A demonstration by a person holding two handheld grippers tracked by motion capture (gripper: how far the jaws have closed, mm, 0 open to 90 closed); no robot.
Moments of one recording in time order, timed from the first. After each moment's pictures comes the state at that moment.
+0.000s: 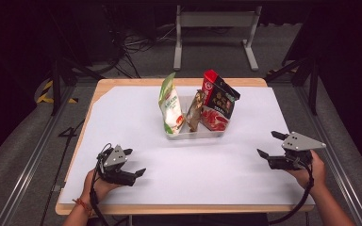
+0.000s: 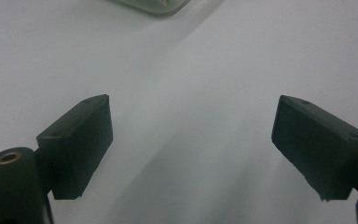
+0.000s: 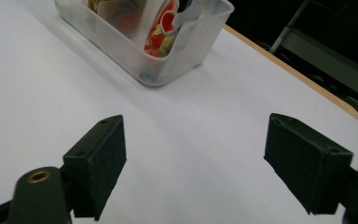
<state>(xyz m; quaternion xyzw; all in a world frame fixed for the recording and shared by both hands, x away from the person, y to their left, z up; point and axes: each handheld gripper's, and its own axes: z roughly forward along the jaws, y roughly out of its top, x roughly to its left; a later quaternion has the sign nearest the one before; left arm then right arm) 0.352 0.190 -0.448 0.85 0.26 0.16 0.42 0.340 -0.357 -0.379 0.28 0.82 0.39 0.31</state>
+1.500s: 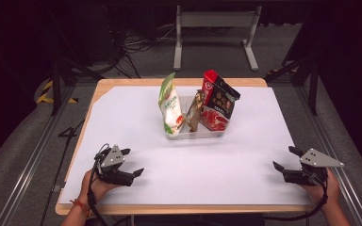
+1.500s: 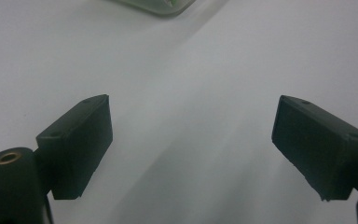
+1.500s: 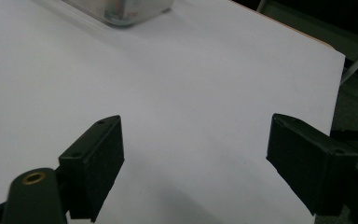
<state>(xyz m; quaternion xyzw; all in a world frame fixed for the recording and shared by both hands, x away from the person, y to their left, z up) 0.351 0.196 -0.447 0.85 0.26 0.17 0.42 0.314 -0.409 -0.425 0.35 0.79 0.39 0.32</state>
